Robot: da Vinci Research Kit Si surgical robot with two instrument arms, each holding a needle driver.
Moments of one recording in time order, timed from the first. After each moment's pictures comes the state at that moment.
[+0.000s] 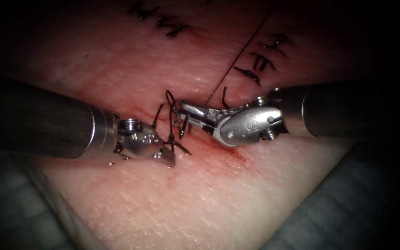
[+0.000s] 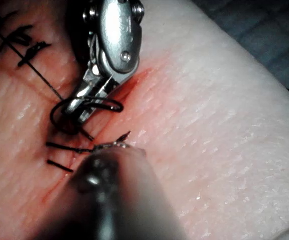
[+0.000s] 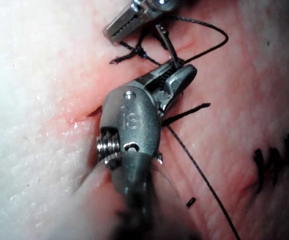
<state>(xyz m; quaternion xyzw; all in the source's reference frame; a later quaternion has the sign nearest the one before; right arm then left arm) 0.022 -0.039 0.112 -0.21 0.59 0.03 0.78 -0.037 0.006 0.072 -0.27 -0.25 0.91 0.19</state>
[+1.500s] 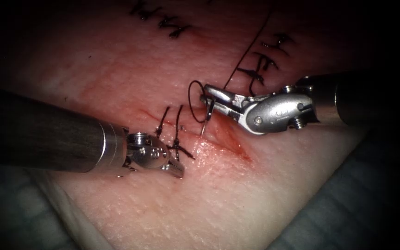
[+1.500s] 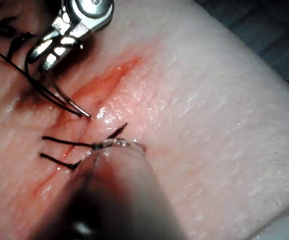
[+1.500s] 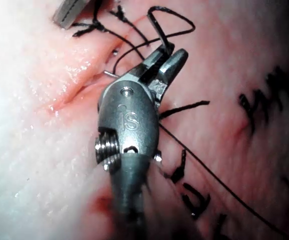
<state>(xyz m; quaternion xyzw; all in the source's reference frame) 0.019 -0.036 0.110 -0.15 0.58 0.17 0.78 -0.037 0.004 0.074 -0.28 -0.24 0.91 0.18</state>
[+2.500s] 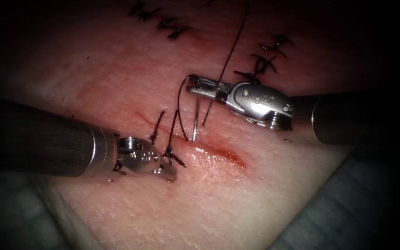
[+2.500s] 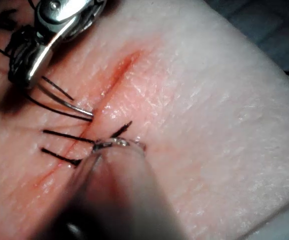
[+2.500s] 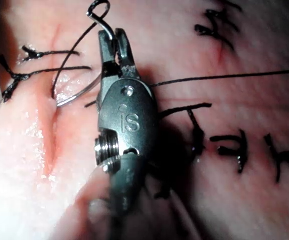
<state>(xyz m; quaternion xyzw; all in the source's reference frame) 0.020 -0.035 0.114 0.08 0.60 0.29 0.74 -0.036 0.004 0.074 -0.28 -0.24 0.91 0.17</state>
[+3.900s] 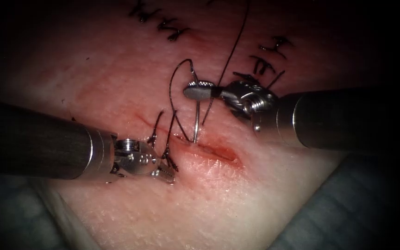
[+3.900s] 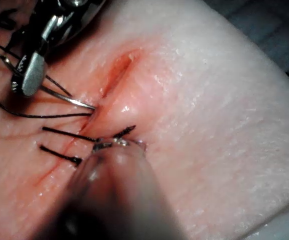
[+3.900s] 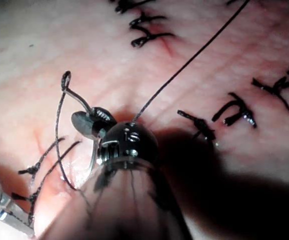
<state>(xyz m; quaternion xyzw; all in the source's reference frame) 0.022 -0.037 0.113 0.36 0.44 0.58 0.59 -0.036 0.004 0.074 -0.28 -0.24 0.91 0.18</state>
